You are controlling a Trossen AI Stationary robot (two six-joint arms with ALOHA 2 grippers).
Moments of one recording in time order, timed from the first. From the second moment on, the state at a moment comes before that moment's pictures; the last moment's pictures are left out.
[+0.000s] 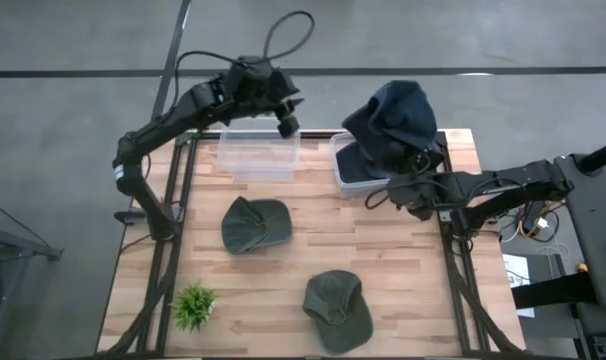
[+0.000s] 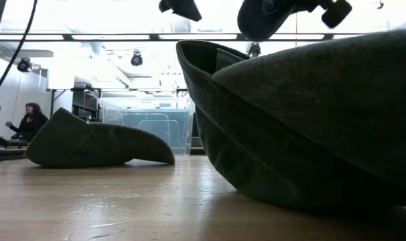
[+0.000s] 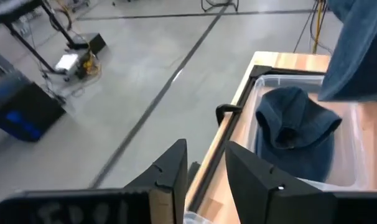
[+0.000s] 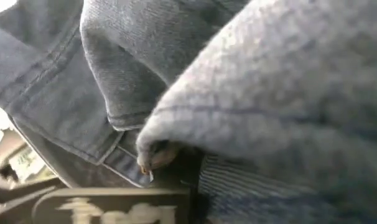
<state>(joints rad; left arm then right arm) 0.44 1.62 1.98 -0.76 -0.17 0.23 0.14 1.19 1.06 -0.41 1.55 1.40</state>
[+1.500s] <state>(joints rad) 0.84 1.08 1.01 0.02 0.25 0.13 0.02 1.28 0.90 -0.60 1.16 2.14</state>
